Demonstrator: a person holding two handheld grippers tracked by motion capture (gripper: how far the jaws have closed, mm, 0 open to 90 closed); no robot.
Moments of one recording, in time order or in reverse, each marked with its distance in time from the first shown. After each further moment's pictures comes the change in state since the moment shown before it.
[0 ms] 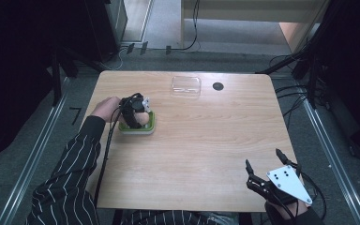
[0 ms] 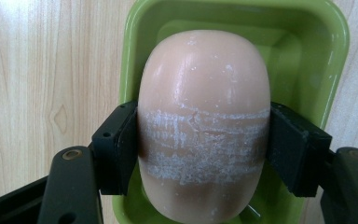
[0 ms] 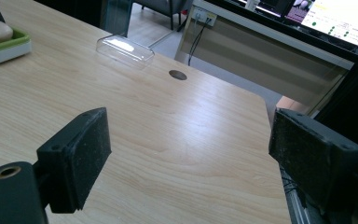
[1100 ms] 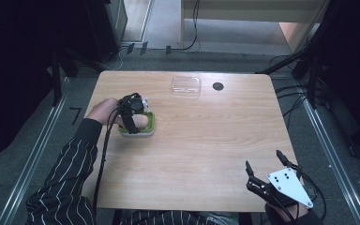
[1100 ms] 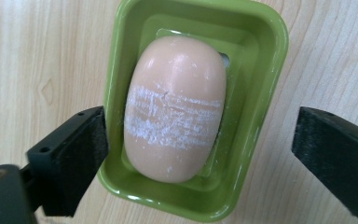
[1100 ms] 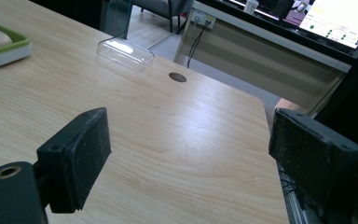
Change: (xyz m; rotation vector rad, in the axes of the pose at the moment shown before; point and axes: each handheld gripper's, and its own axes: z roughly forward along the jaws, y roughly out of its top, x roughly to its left) left arm -0.017 0.003 -0.026 0.041 -0.016 -0.099; right arm 0.002 0.001 -0.005 -0.011 -0.005 -0.005
